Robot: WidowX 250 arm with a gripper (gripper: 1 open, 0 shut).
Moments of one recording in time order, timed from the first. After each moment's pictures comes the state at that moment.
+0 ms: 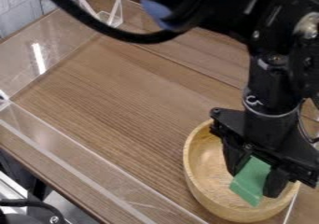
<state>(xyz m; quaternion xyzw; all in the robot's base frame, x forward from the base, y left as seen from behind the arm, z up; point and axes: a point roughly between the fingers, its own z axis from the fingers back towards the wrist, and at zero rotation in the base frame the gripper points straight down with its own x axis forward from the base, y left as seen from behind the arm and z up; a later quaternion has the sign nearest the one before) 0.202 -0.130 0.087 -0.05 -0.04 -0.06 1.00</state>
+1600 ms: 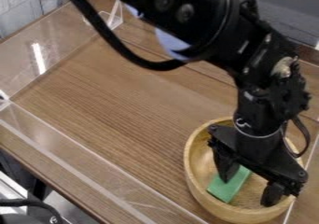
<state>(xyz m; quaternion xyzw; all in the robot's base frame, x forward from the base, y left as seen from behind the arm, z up) 0.216 -0.127 0.046 -0.06 -0.05 -0.07 0.99</state>
